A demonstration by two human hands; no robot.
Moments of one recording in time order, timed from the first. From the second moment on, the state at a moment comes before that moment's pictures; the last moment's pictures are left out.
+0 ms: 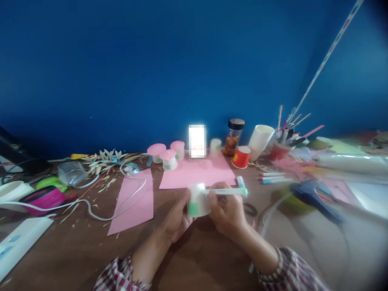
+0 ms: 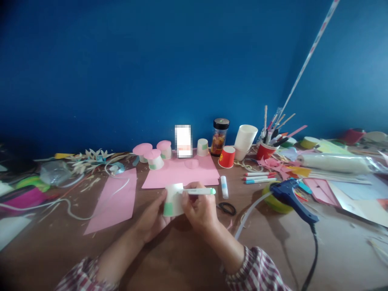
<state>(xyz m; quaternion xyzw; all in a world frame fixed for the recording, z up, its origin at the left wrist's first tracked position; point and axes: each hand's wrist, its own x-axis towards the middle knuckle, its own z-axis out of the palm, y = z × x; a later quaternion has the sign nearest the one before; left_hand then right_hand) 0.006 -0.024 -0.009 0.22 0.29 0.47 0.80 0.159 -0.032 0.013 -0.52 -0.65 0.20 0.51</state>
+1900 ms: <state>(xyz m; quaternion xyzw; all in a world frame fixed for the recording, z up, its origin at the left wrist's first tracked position) 0.007 -0.023 -0.006 0.20 0.29 0.48 0.80 0.159 -0.033 0.011 -0.53 -0.65 0.21 0.50</state>
